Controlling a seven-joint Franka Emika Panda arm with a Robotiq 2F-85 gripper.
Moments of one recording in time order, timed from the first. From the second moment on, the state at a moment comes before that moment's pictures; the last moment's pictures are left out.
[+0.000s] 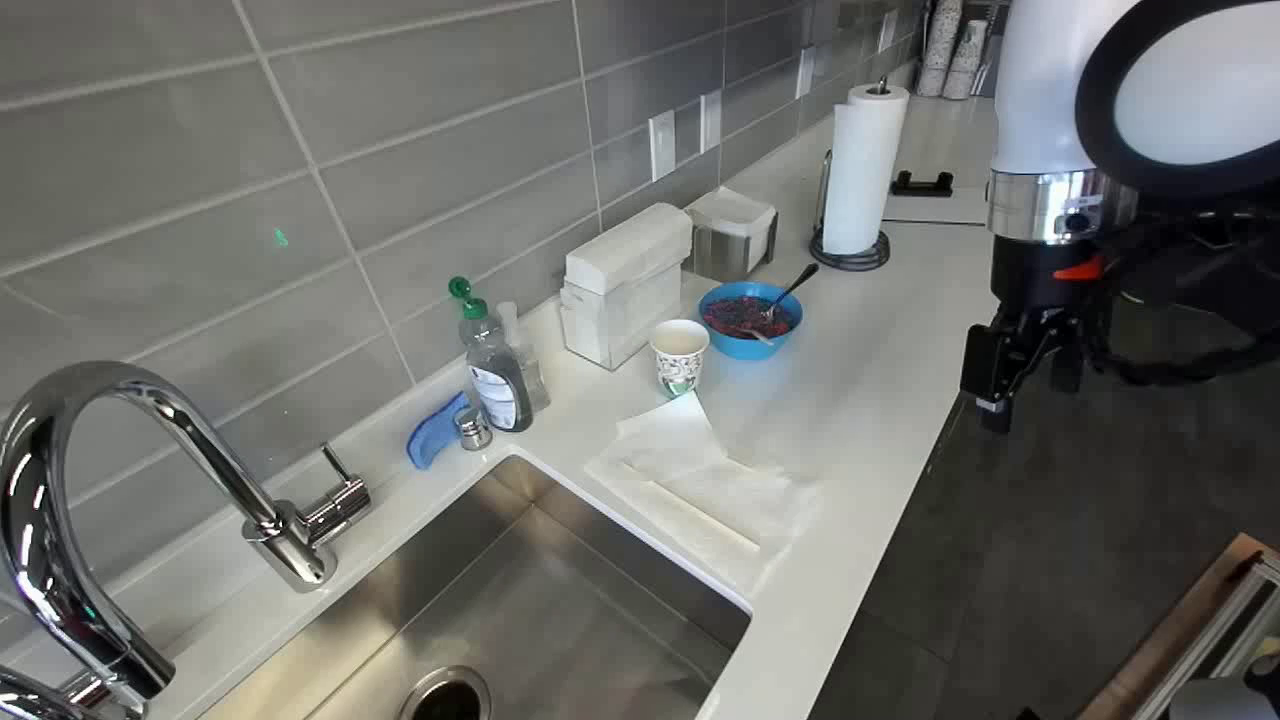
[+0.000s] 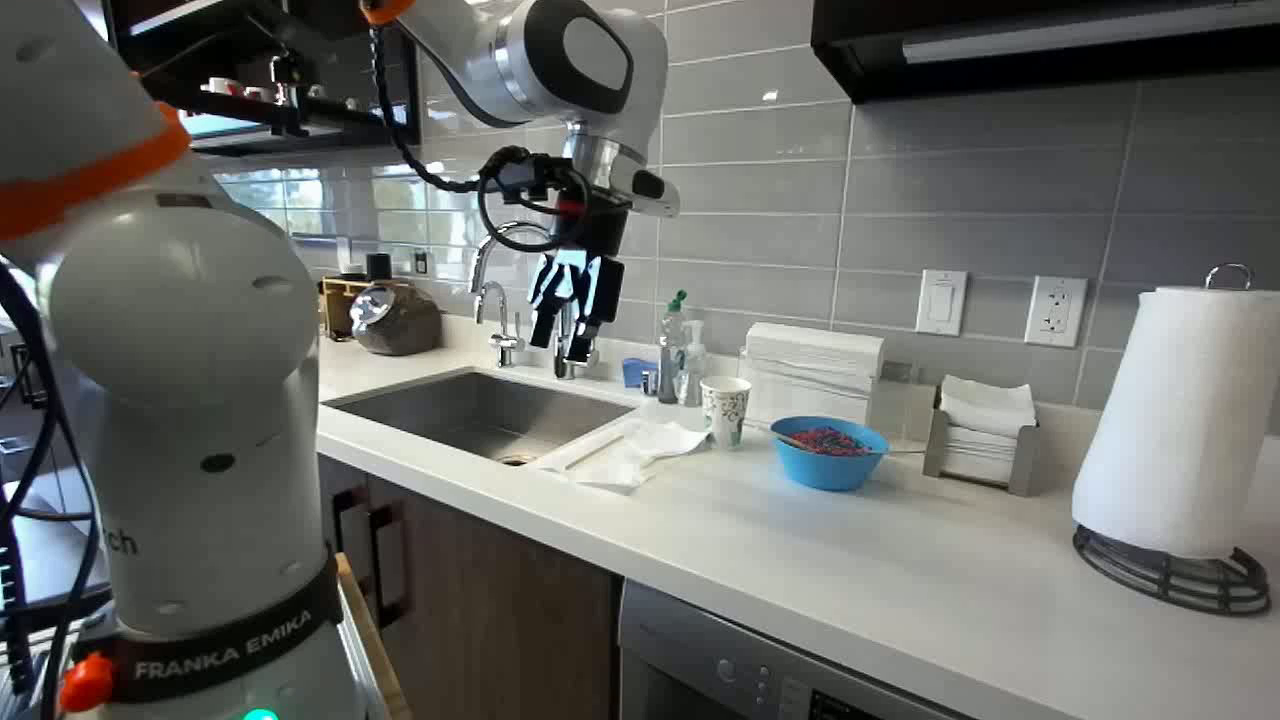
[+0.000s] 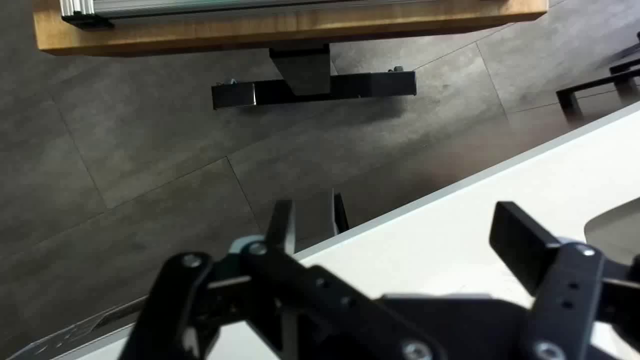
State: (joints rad) arm 0.05 -0.58 0.11 -2.64 0.08 1.79 0.18
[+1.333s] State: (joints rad) arm 0.05 -0.51 0.11 -2.55 0.20 1.79 0.26
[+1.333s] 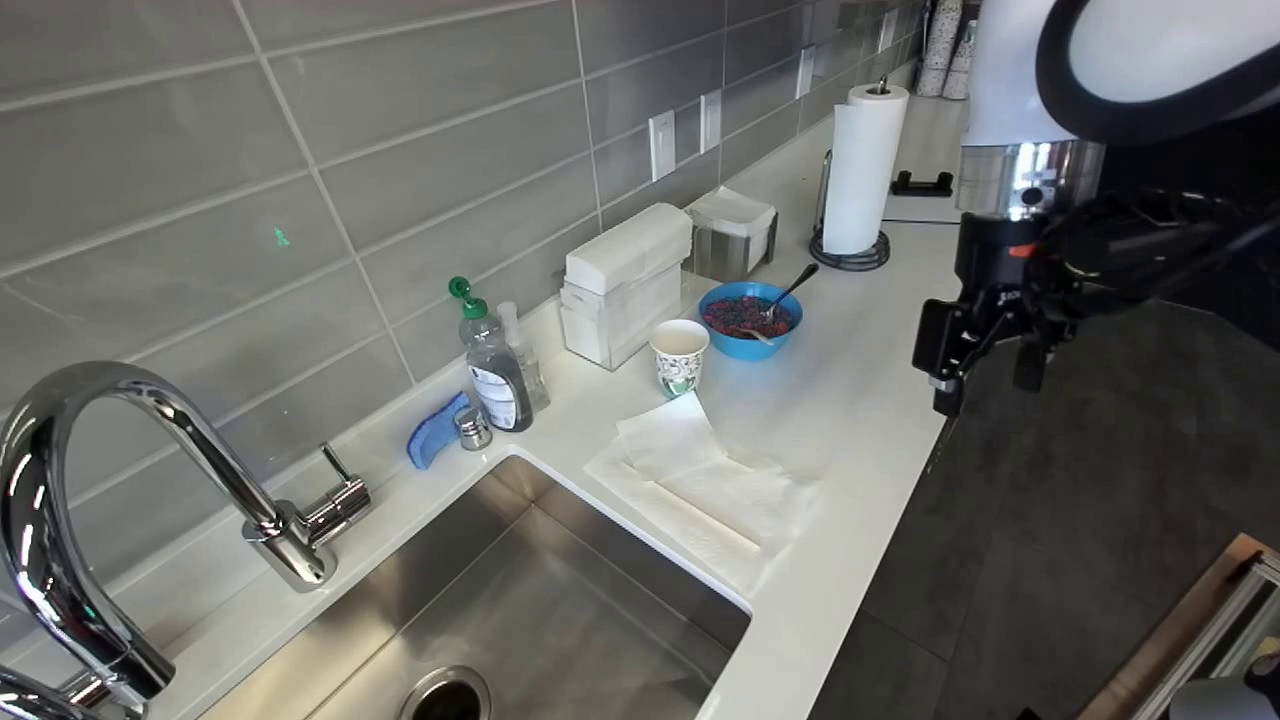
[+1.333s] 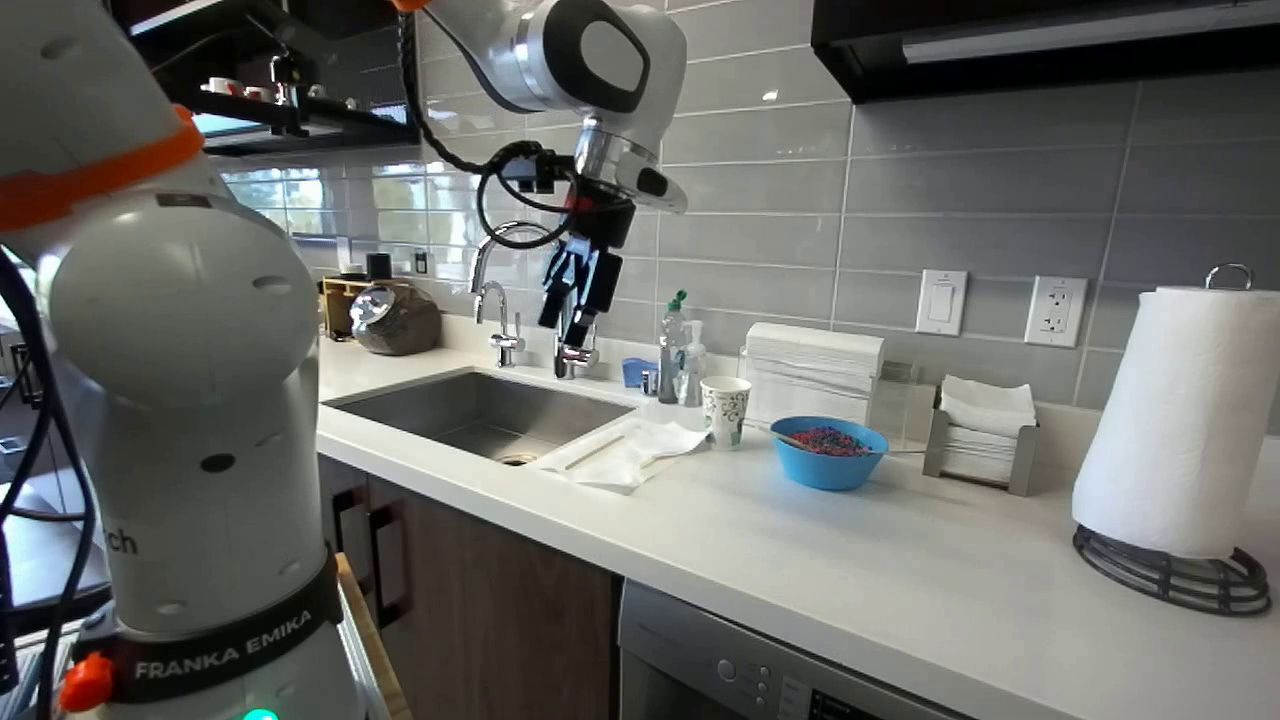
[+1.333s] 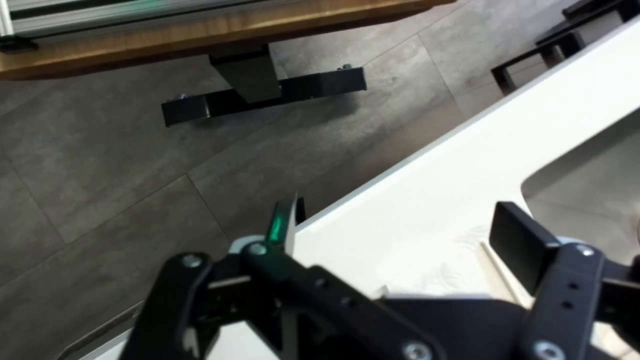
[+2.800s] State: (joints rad) arm -0.02 0.19 0.01 -1.98 0.21 1.88 0.63
